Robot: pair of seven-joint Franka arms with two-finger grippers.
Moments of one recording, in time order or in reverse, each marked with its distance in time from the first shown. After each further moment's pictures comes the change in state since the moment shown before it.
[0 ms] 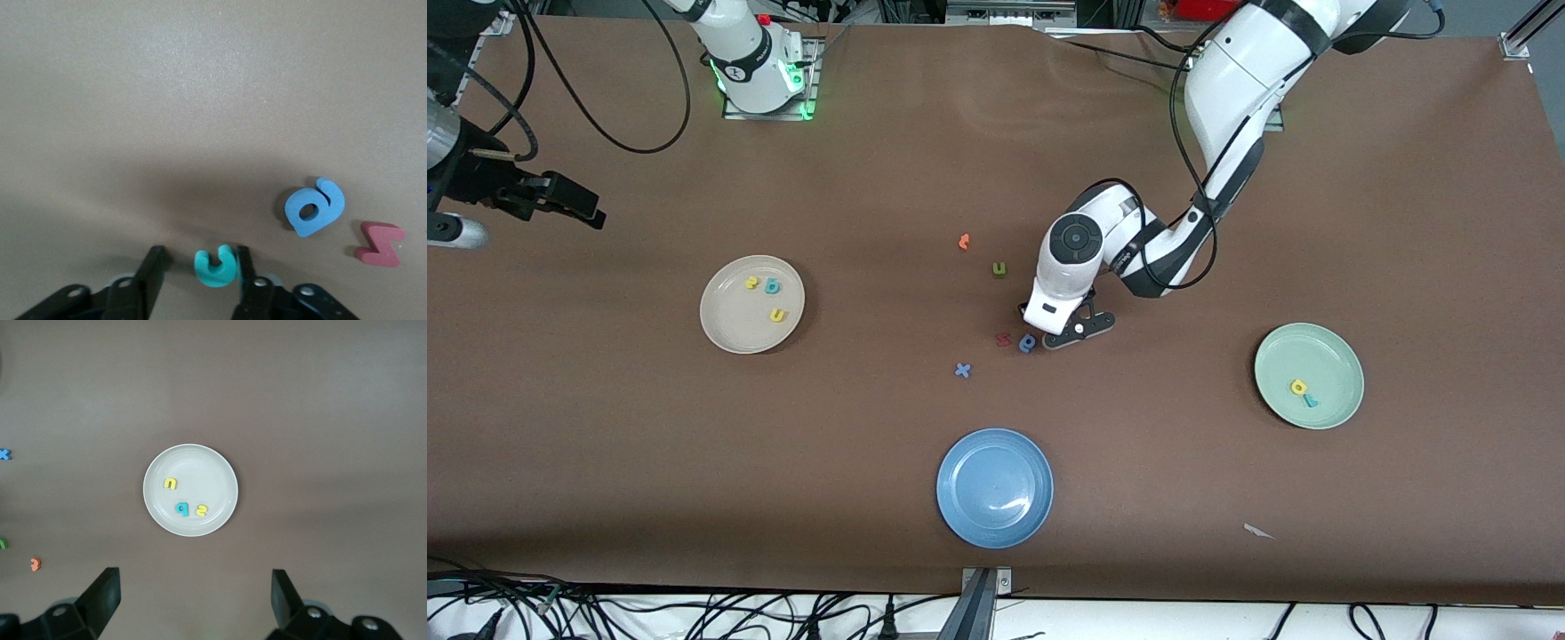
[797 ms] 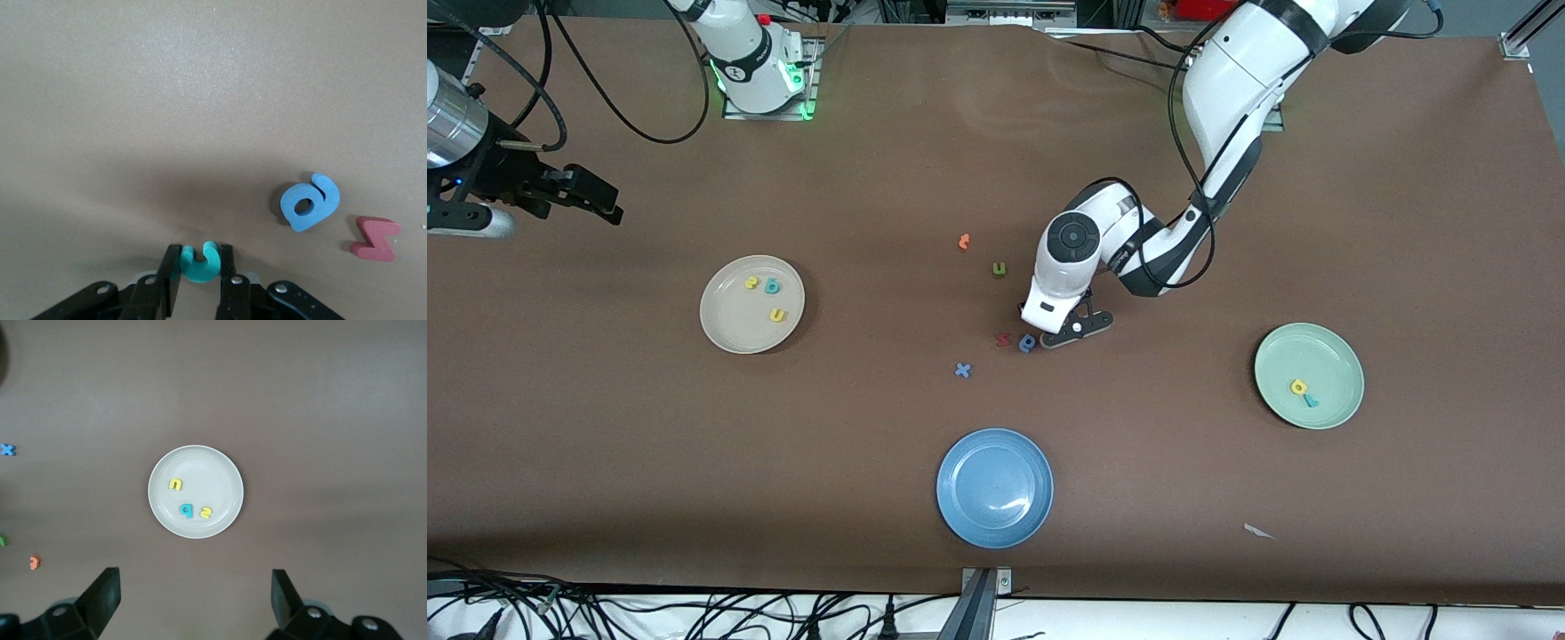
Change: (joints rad) left arm -0.004 0.000 0.000 0.003 0.000 -0.002 -0.001; right arm -0.023 -0.020 0.049 -0.028 -0.006 0.023 0.001
